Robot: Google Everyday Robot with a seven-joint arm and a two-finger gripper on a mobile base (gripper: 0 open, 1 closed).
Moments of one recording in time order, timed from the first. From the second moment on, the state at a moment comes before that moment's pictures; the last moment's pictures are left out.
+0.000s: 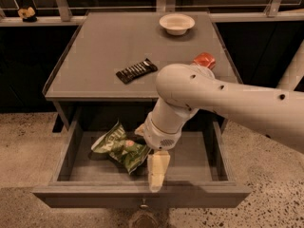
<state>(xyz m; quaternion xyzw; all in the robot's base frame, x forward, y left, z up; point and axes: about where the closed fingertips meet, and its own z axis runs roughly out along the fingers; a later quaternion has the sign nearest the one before) 0.431 0.006 0.713 -0.76 0.62 0.17 0.11</state>
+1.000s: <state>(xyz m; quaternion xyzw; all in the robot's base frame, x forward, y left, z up) 0.491 0.029 0.722 -0.77 0.61 0.16 0.13</state>
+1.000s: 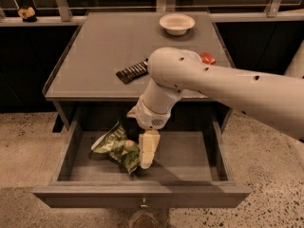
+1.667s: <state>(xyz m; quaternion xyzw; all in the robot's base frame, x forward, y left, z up) 0.496 0.038 0.682 -0.76 0.62 0.18 0.14</state>
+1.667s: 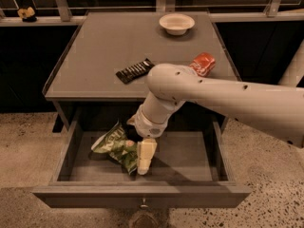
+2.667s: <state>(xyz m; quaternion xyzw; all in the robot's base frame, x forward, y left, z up) 0.517 0.058 0.656 -0.74 0.63 0.14 0.17</state>
